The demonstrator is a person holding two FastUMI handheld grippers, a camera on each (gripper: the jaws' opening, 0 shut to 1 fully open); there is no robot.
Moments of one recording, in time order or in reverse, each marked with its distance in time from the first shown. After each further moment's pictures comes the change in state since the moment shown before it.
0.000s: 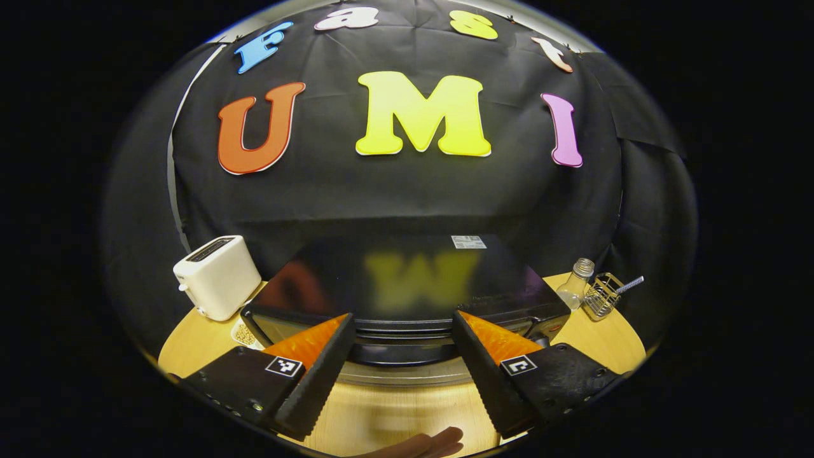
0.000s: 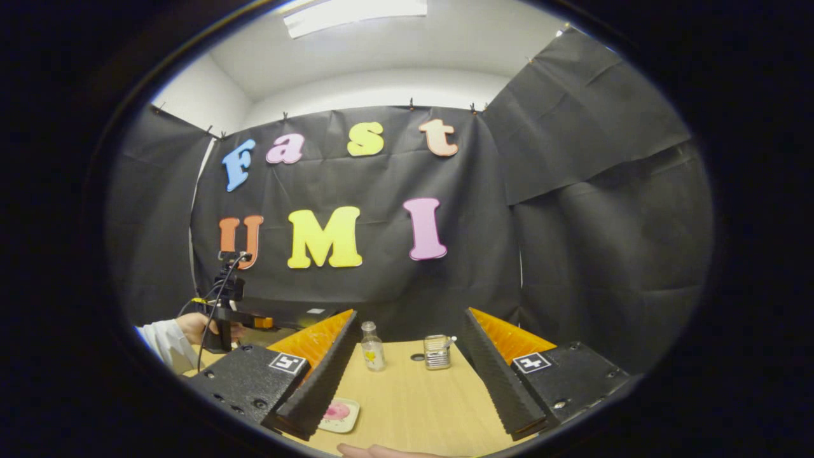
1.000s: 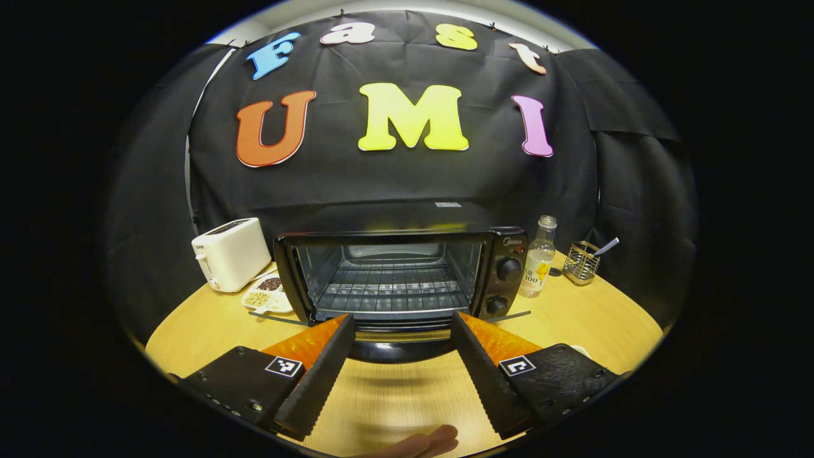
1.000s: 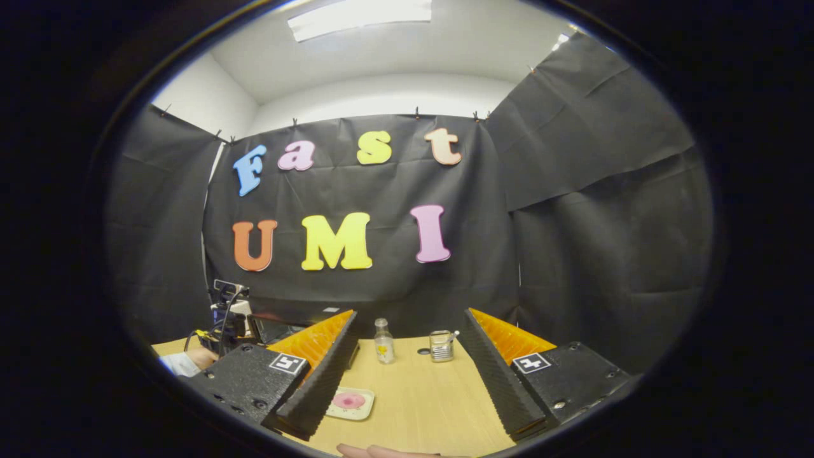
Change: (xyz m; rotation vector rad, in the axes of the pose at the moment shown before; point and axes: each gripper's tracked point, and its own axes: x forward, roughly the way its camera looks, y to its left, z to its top) left arm -0.087 -0.006 -0.093 0.023 -0.045 -0.003; right arm -0.066 0.022 0.011 -0.004 0.014 0.016
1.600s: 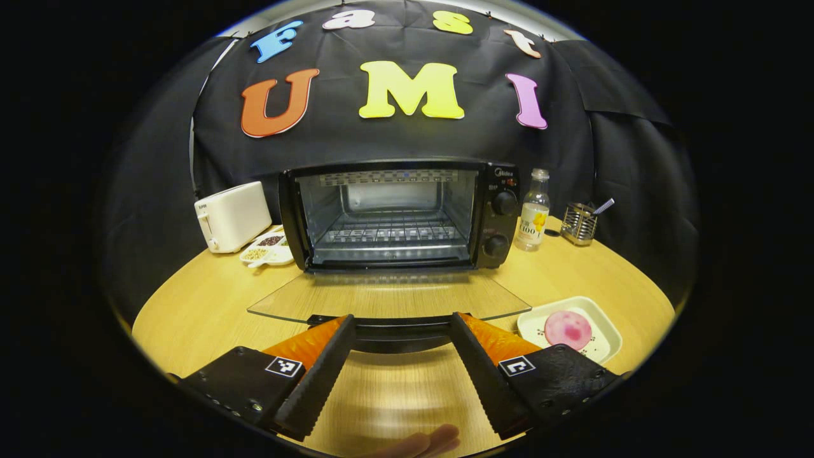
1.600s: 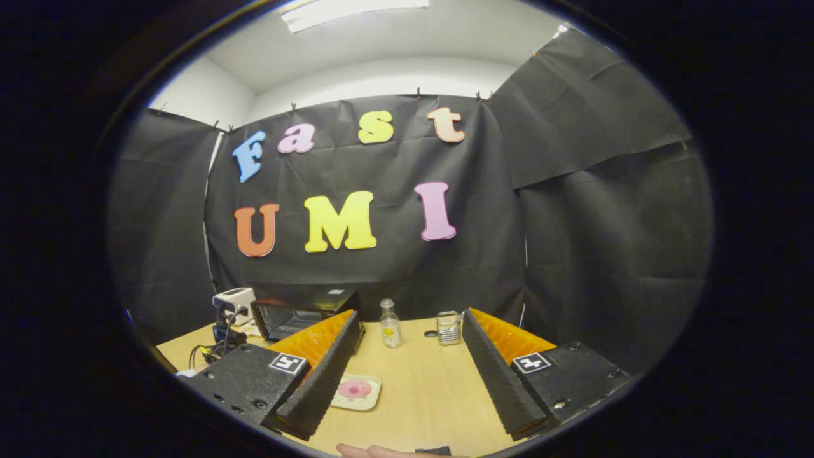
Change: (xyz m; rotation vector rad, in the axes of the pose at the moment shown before) left arm -0.016 -0.007 -0.085 0.001 0.115 -0.003; right arm 0.013 0.007 -0.032 0.021 0.104 0.016
